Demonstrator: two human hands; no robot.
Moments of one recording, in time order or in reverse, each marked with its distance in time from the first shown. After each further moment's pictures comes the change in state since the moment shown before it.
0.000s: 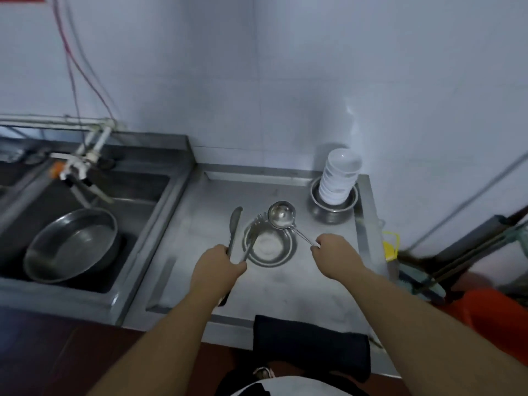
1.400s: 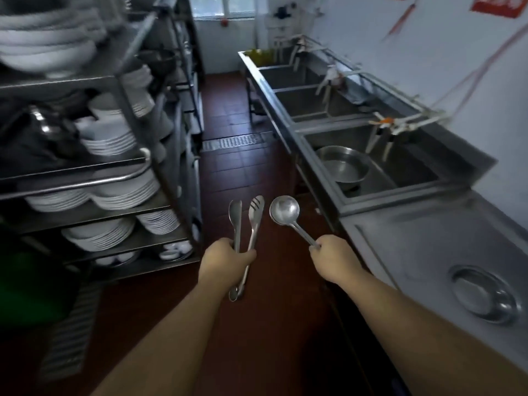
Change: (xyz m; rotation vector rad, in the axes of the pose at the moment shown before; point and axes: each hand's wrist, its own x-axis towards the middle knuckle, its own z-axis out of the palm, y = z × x) left_hand -0.525 -0.230 -0.025 -0.537 0.710 -0.992; right_hand -0.394 -0.198 0.160 -0.237 -0.462 -1.020
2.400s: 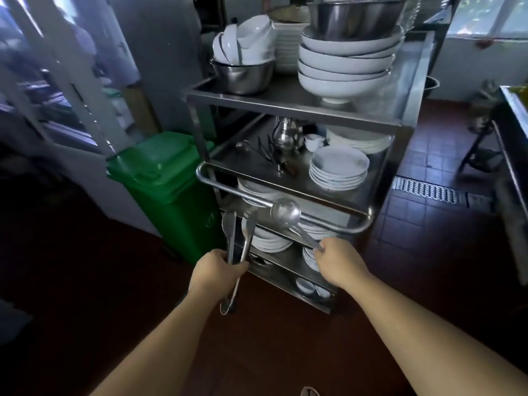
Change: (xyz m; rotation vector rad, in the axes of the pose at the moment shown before) left_hand 0.152 -0.276 -0.330 -0.142 0.483 -0.529; right_hand 0.155 -0.499 0.228 -0.211 -0.330 -0.681
